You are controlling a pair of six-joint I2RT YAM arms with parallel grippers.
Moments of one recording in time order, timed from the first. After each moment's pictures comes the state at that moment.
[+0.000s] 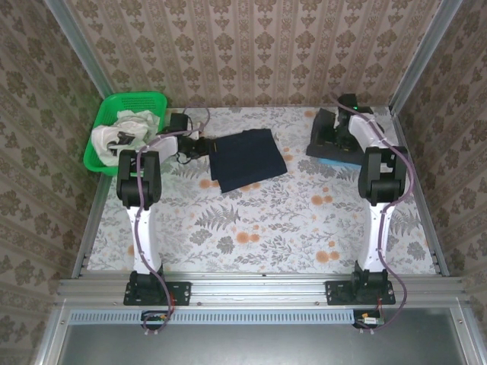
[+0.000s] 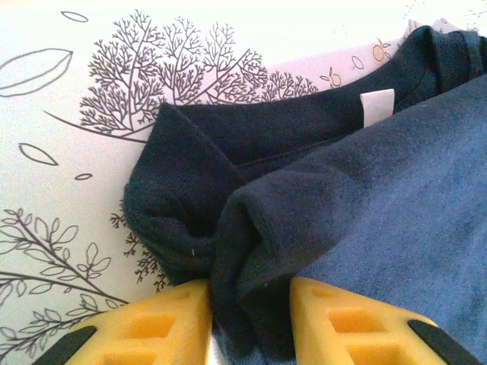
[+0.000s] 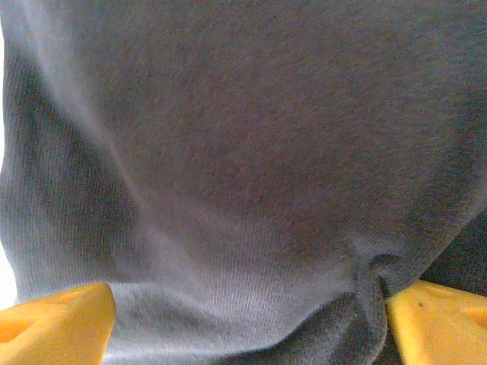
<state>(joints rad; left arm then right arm) -0.16 2.25 1.63 -0.38 0.53 -0.28 -0.03 2.26 1.92 -0.90 -0.06 0.18</state>
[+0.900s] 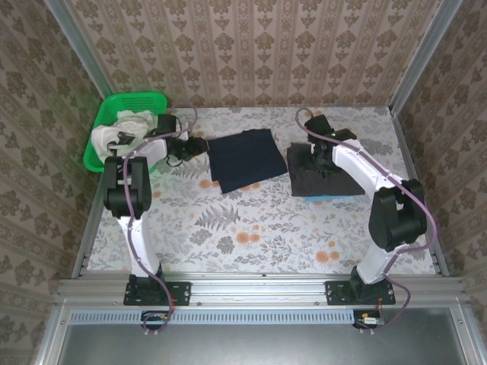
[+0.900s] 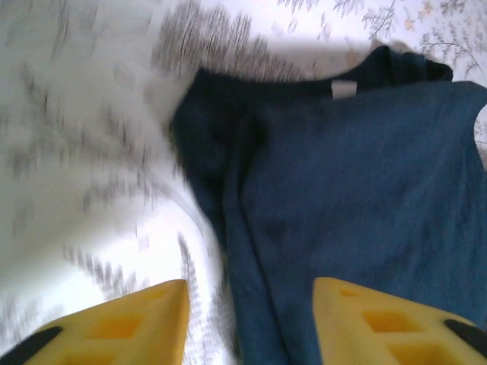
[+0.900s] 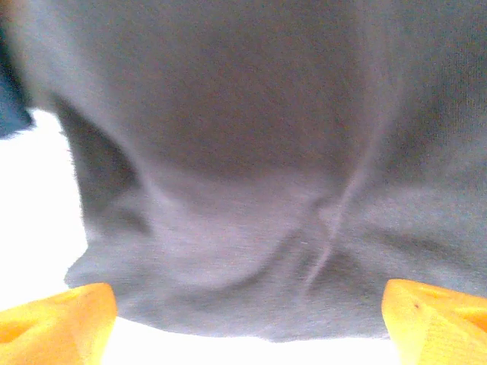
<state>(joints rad) -0.13 2.02 1.39 -0.34 0.53 -0.40 0.29 1.71 1.41 -0.85 0.08 0.30</state>
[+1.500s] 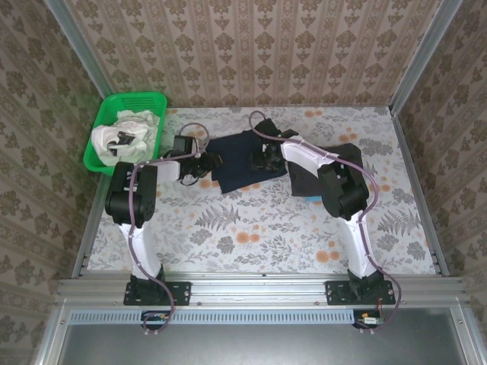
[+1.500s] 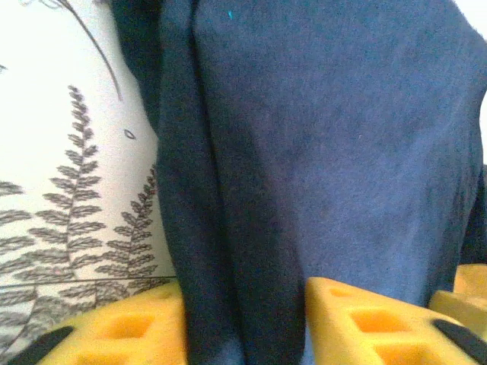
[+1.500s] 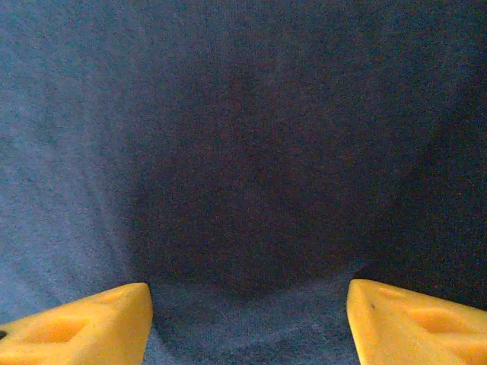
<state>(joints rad) -0.25 1.99 1.11 0.03 0.49 -0.67 0.49 2.25 1.79 -0.71 -0.04 0.49</state>
